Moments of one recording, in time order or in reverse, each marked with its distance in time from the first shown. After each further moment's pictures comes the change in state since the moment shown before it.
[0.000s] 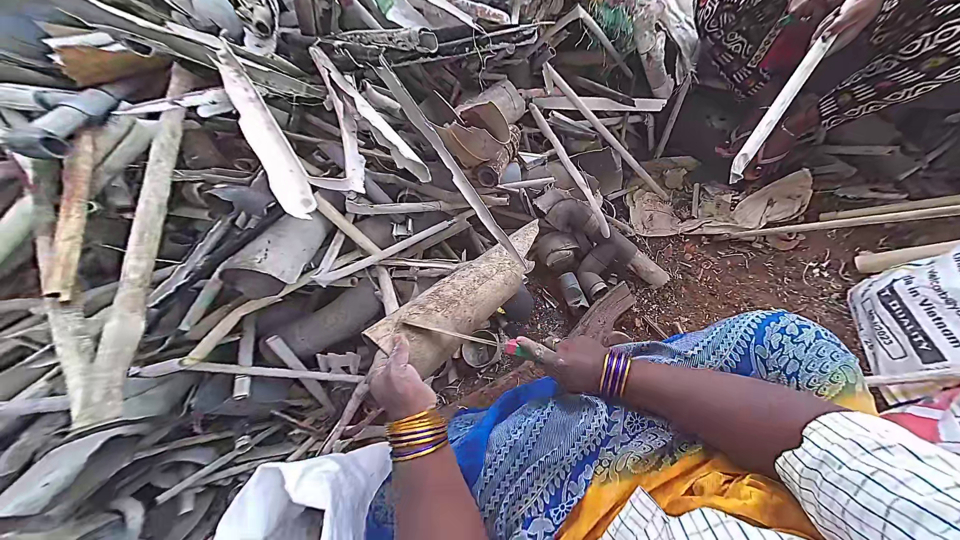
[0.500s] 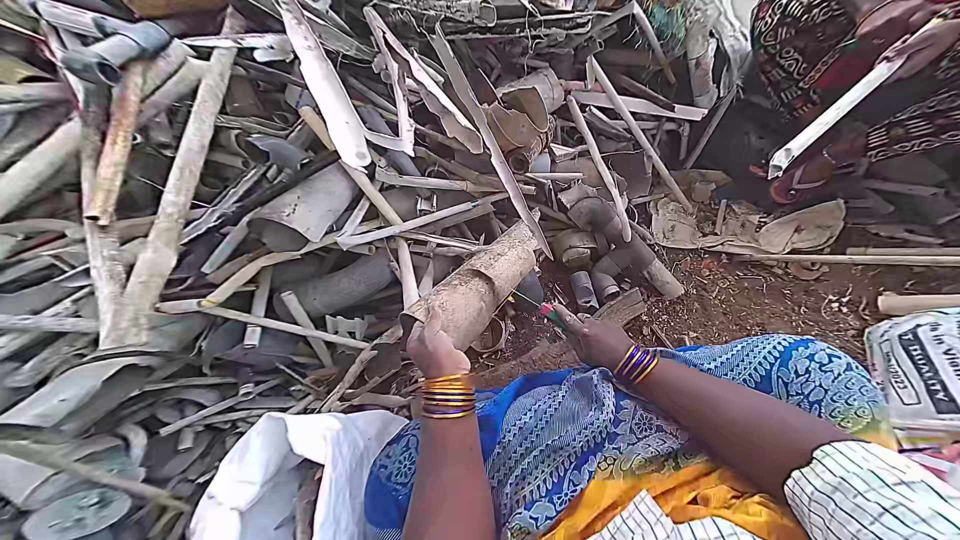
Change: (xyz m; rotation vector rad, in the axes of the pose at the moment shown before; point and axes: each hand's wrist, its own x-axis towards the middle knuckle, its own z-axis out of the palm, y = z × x) left_hand -0.012 -0.001 0.024 -0.126 0.060 -0.199; right_hand 0.013 0.029 0.009 0.036 0.084 0.212
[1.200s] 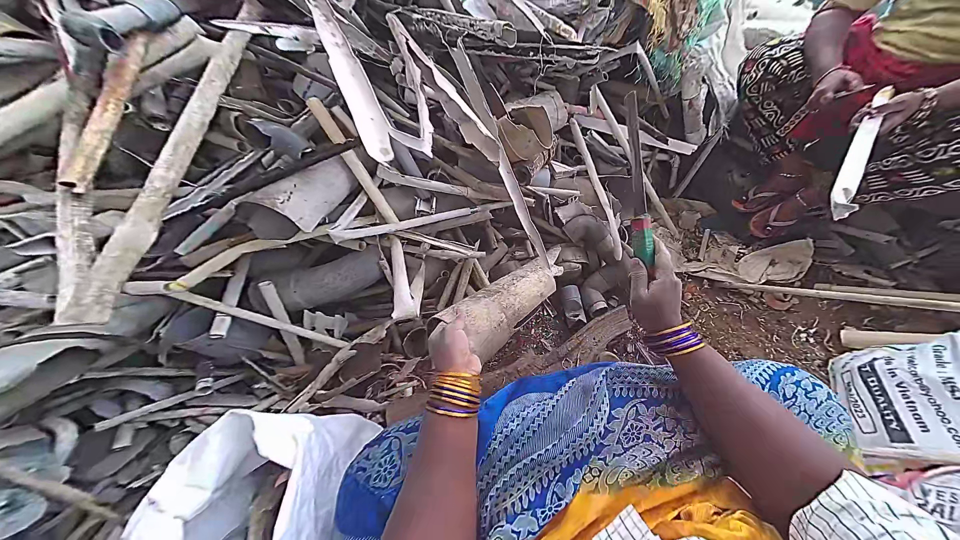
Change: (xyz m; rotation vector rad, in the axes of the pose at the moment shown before) left_hand -0.009 -0.012 0.013 0.048 -0.104 -0.253; right_hand -0.012 0.042 -0.068 0.389 0.996 0.184
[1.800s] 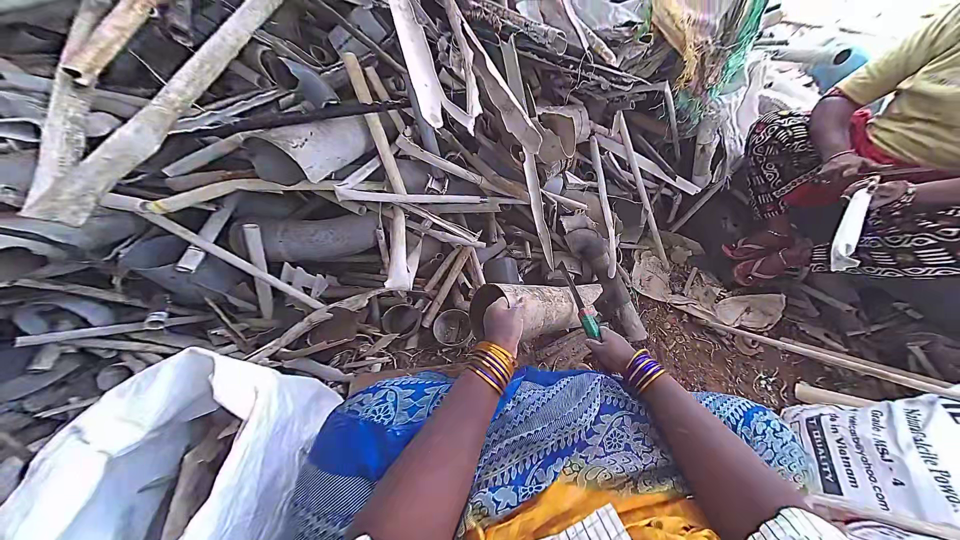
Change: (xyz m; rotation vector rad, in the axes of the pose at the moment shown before) left_hand -0.018 -0.026 0.047 0.462 -0.419 0.079; right_hand -0.016 0.033 0.022 -0.248 -0.912 0.457
